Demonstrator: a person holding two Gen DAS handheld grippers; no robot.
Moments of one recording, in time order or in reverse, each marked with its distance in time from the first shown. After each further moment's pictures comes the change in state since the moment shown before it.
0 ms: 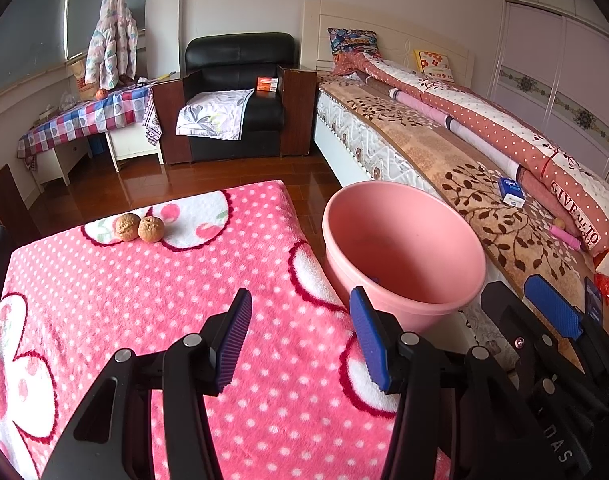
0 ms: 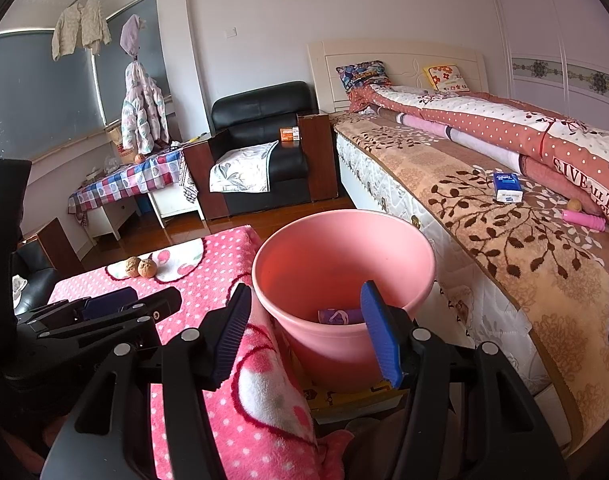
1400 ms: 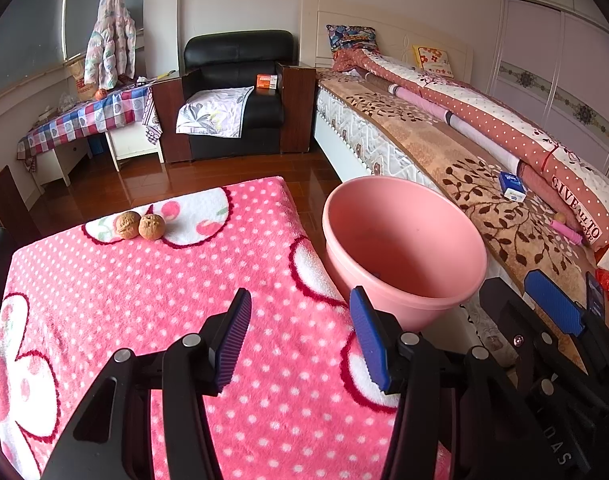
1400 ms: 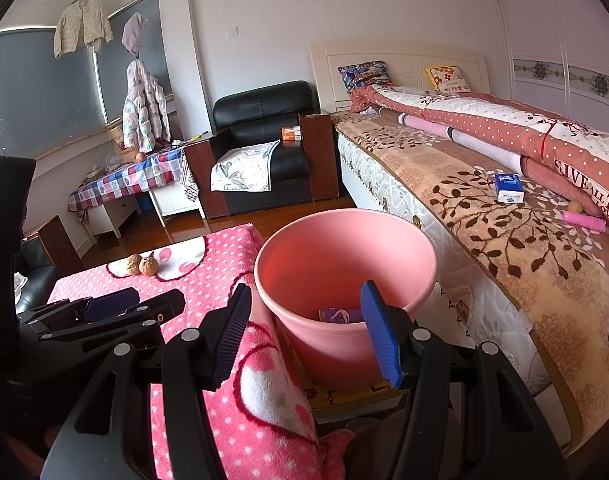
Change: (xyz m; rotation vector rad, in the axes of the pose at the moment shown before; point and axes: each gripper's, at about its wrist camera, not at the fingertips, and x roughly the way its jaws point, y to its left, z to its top) left arm 0.001 -0.002 0.002 0.002 0.005 0.004; right arm -0.004 0.001 -0.001 -0.010 0.004 -0.001
